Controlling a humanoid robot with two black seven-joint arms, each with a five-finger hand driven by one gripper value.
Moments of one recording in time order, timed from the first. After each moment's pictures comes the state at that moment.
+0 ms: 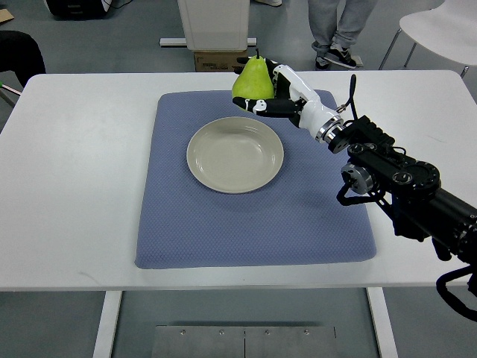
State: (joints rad) left arm -0.01 0.00 -0.11 -0.24 -0.10 0.11 -0.47; right arm 1.00 0.00 0.42 0.56 -0.59 0.18 0.52
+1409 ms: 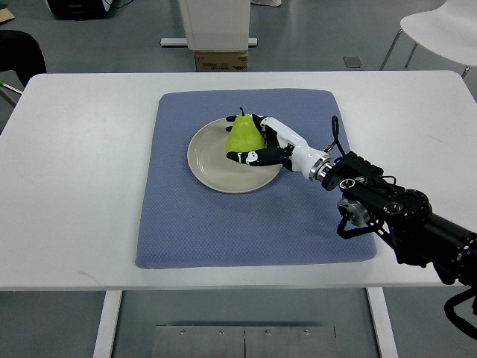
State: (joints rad) left arm -0.01 0.00 -0.11 -0.24 -0.10 0.11 -0.47; right arm 0.91 0.00 0.28 0.59 -0.57 0.17 0.46
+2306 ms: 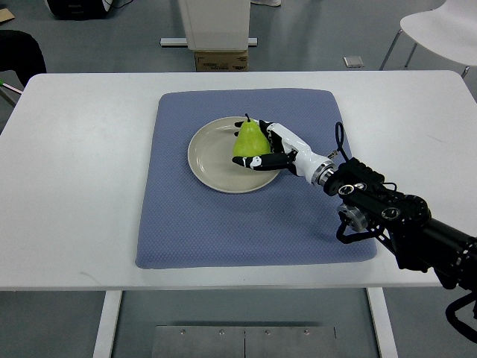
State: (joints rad) left arm -0.01 0.00 -0.11 -0.24 -0.10 0.11 -0.47; right arm 0.90 0.00 0.26 0.59 -0.57 0.09 0.44
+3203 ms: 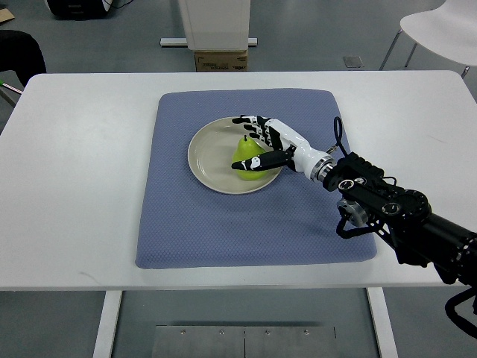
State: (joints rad) left arm -0.01 0.00 -0.11 -0.24 -0.10 0.11 -0.47; right arm 0.92 0.00 0.26 0.59 -0.57 0.11 0.43
